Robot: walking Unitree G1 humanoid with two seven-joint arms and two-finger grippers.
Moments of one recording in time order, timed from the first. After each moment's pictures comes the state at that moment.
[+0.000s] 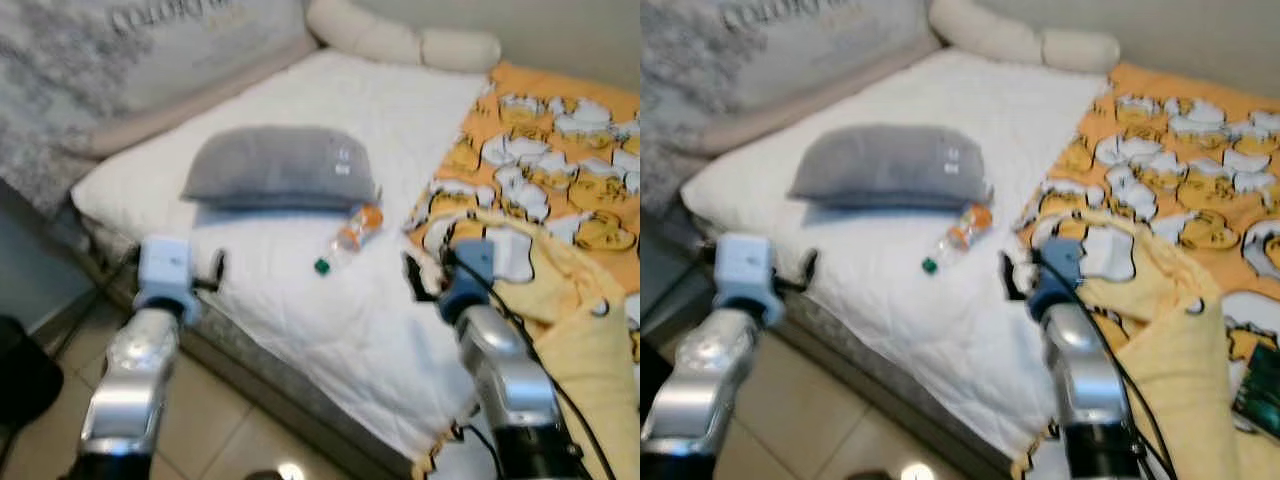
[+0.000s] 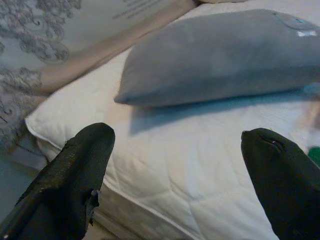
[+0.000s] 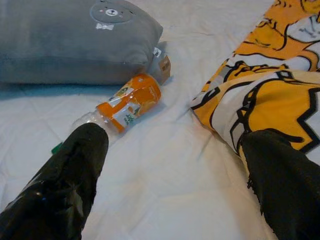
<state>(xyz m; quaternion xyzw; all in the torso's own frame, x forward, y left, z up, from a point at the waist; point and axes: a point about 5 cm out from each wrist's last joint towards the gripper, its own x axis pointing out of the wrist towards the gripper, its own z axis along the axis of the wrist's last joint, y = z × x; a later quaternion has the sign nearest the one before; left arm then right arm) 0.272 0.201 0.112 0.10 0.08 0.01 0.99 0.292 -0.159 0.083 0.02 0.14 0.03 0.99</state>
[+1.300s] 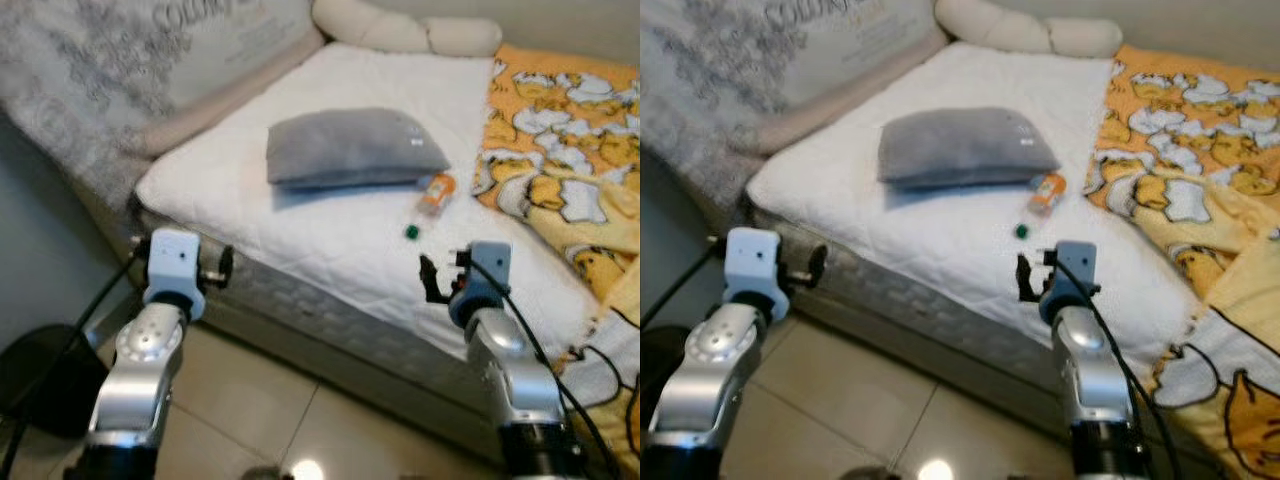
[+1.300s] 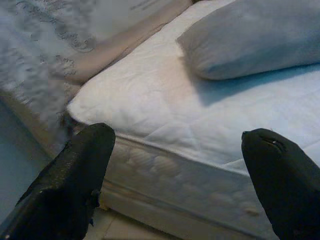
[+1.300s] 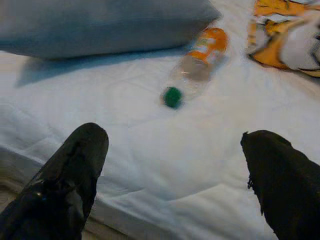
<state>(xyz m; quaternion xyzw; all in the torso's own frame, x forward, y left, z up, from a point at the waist) 0.276 0.198 0.113 0.10 0.09 0.00 0.99 0.293 -0.169 0.077 0.04 0.15 -0.01 0.99</state>
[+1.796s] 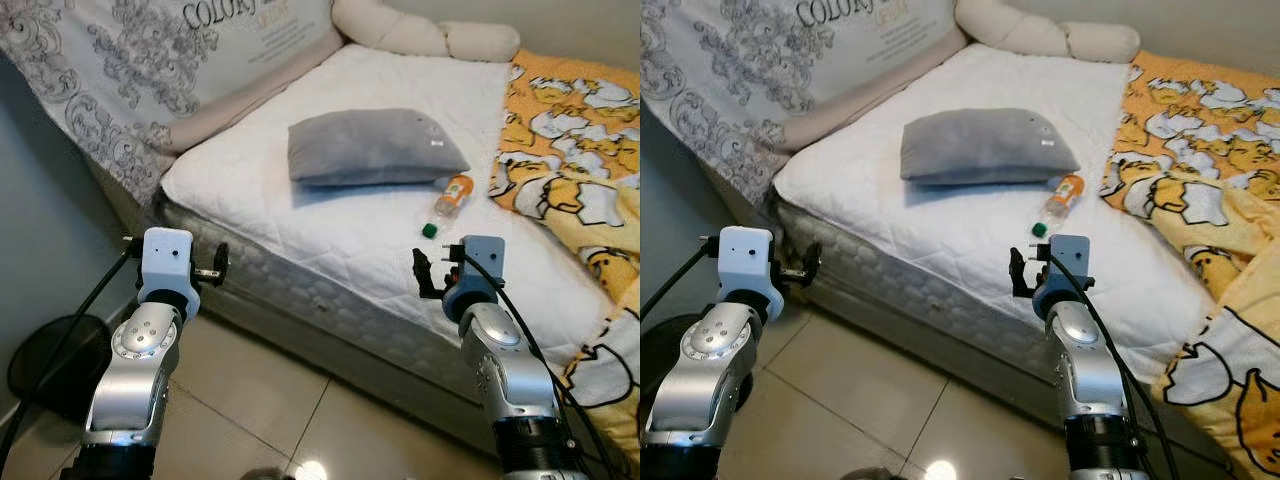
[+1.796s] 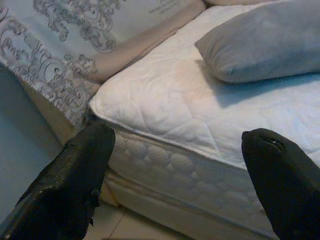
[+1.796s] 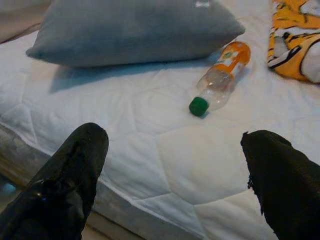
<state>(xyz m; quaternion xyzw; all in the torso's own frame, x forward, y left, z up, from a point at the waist) 0.277 0.199 0.114 0.08 0.08 0.01 0.99 0.297 -0.167 0.082 0.03 0.14 -0.01 0.99</state>
